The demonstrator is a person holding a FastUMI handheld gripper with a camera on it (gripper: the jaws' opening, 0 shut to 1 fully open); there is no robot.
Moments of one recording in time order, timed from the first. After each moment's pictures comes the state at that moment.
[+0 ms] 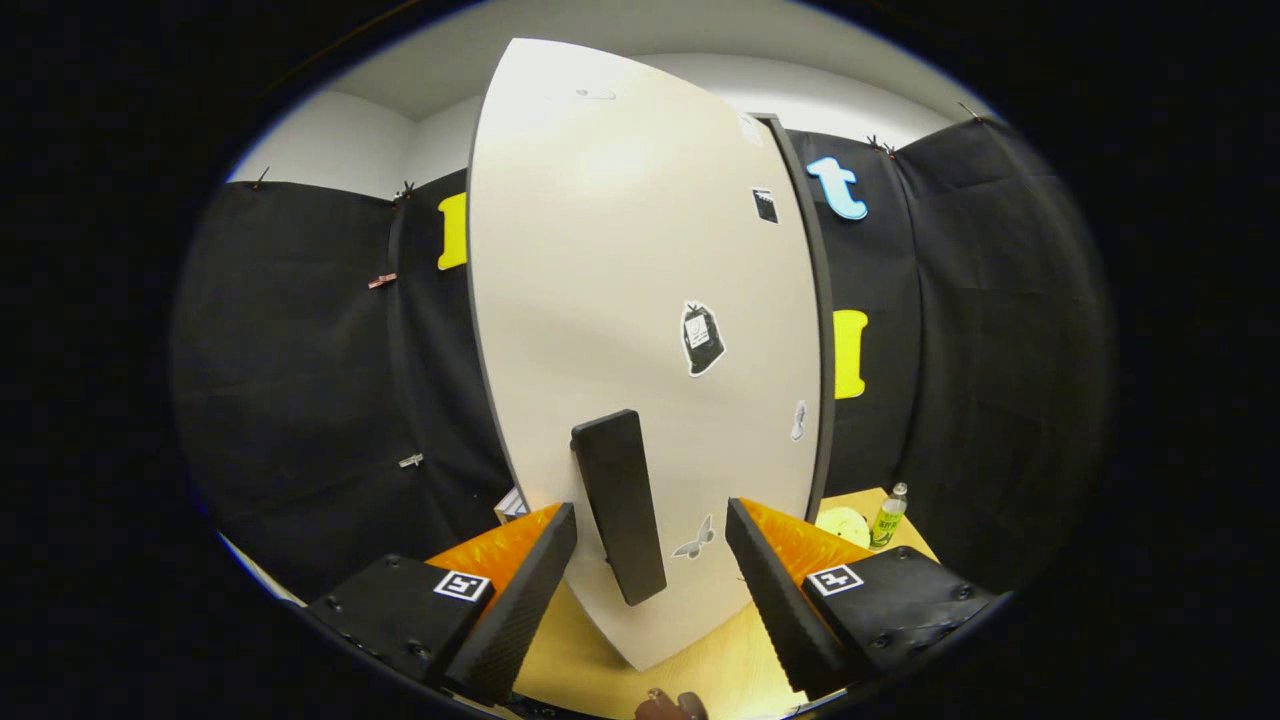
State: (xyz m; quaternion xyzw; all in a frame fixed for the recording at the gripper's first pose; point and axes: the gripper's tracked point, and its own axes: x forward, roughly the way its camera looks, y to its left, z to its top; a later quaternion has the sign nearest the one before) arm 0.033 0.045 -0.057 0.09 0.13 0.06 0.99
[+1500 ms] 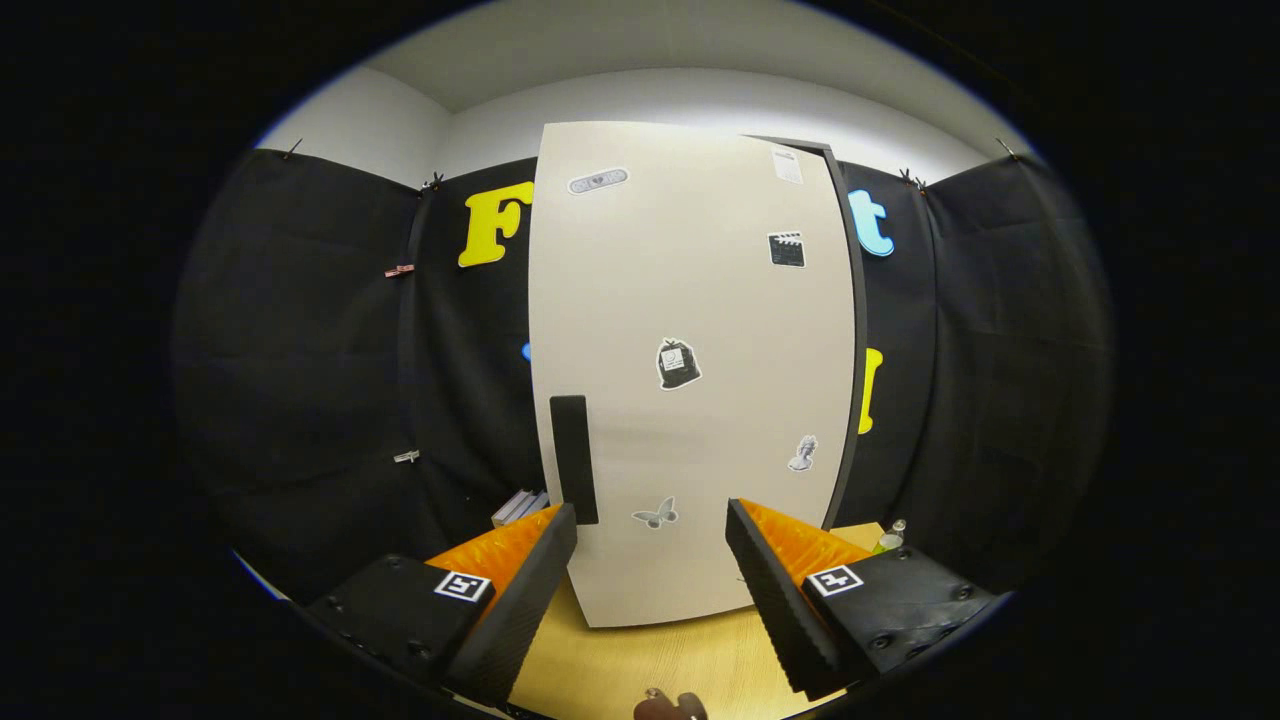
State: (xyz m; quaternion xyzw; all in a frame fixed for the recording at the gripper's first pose) arm 0.044 0.058 -0.038 0.04 0.10 0.06 0.99
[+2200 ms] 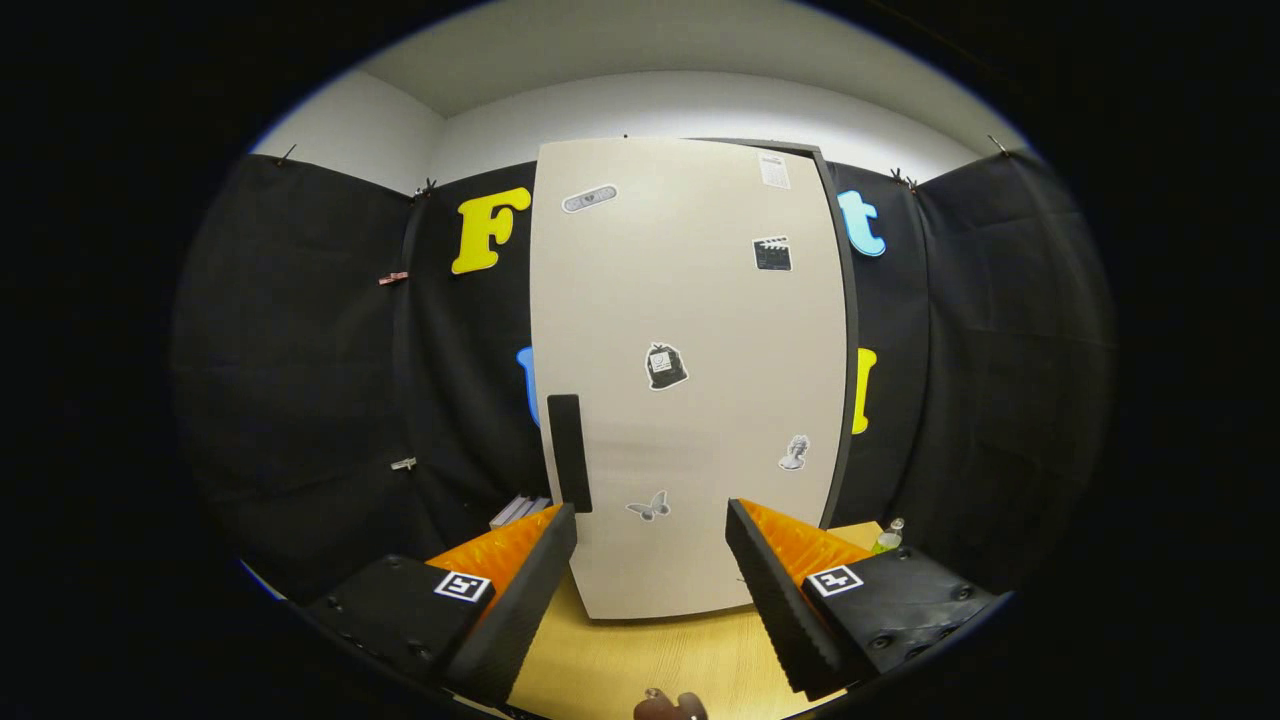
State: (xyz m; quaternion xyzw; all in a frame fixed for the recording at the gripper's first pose) arm 0.043 0.056 -0.036 0.05 0.10 0.06 0.99
